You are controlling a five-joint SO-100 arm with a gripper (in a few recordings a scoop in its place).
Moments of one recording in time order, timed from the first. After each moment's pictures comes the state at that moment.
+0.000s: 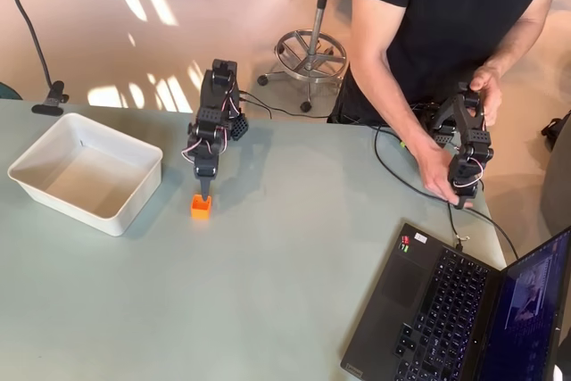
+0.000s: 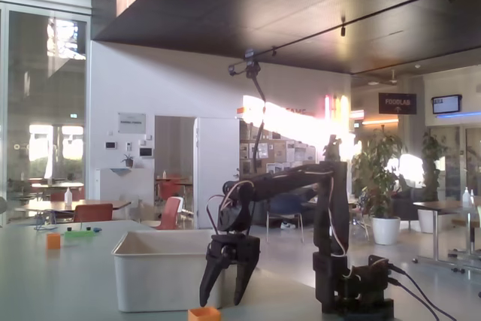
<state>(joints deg) 1.2 91.9 106.5 68.2 0.5</state>
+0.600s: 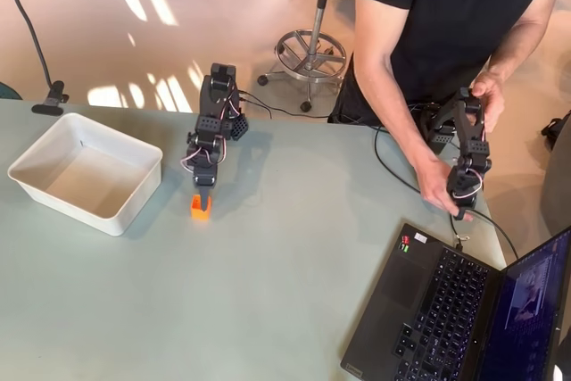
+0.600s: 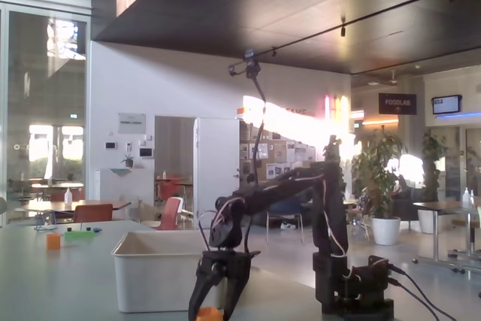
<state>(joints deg) 1.4 83.6 106.1 58.4 0.3</state>
